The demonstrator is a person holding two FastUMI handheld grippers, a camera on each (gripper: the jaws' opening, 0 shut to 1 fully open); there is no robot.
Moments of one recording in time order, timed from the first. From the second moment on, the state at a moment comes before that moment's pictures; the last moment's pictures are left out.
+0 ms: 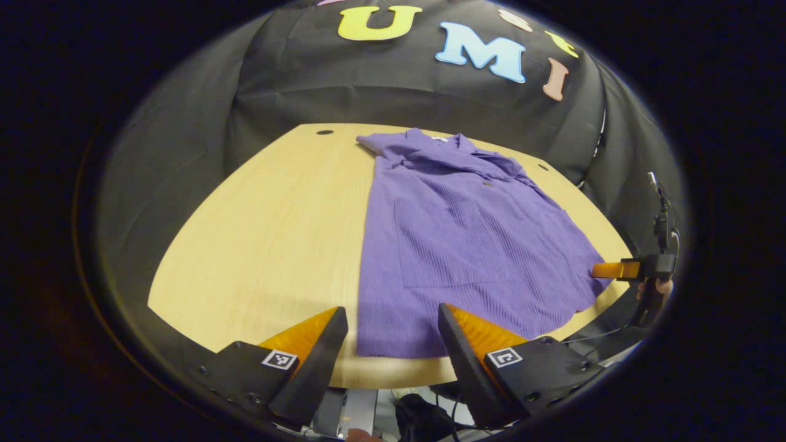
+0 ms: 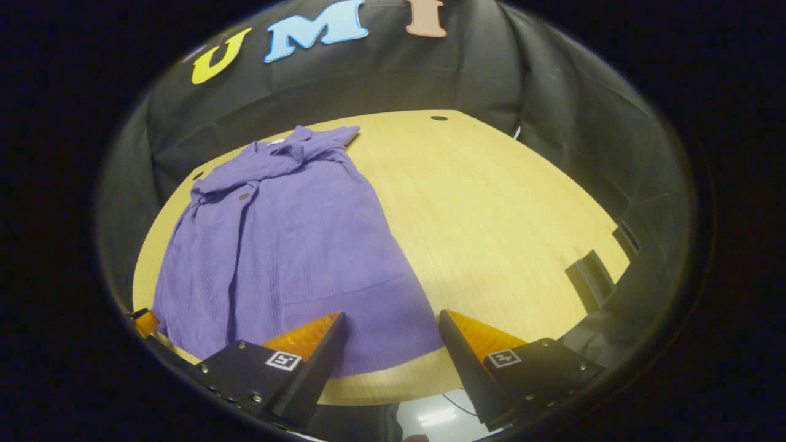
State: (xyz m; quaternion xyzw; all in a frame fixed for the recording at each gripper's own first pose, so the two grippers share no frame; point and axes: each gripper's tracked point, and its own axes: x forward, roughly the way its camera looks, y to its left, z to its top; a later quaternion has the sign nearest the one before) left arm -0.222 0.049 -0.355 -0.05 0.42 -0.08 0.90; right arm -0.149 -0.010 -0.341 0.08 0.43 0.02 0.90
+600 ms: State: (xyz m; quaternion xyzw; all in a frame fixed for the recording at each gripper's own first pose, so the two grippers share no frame) left arm -0.211 0.007 -0.366 0.03 0.41 -0.12 0.90; right arm -0.154 0.008 -0.347 0.06 0.44 0.04 0.90
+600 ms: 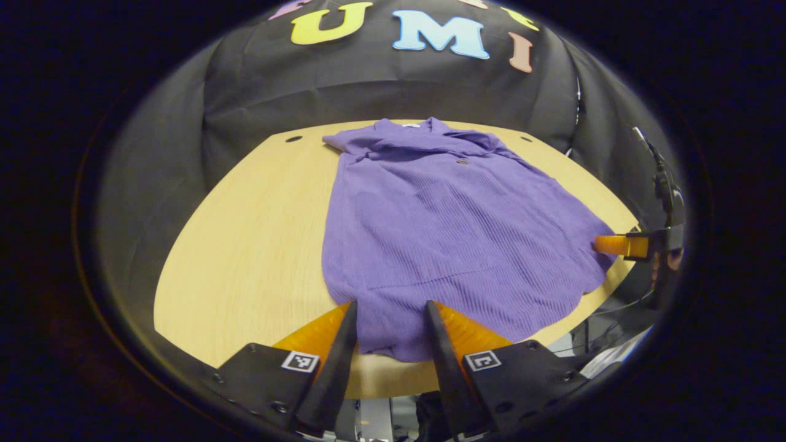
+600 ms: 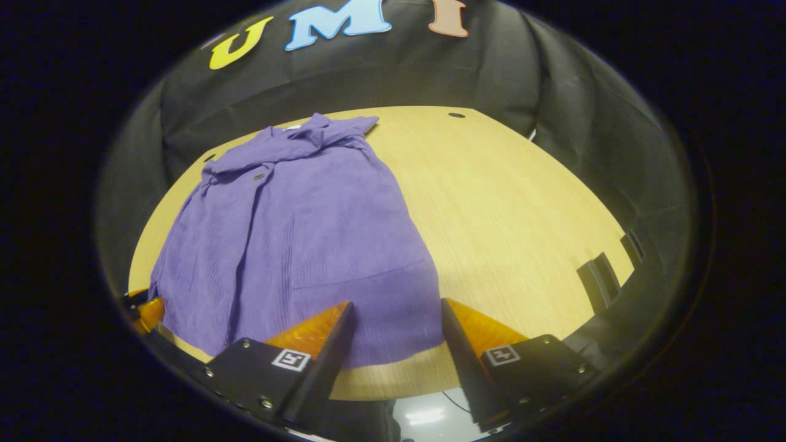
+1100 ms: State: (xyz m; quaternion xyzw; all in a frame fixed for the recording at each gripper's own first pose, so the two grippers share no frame) left arm -0.202 0.001 -0.367 0.01 0.42 -0.12 0.90; right arm -0.147 0.021 -0.342 0.09 0.45 0.04 0.89
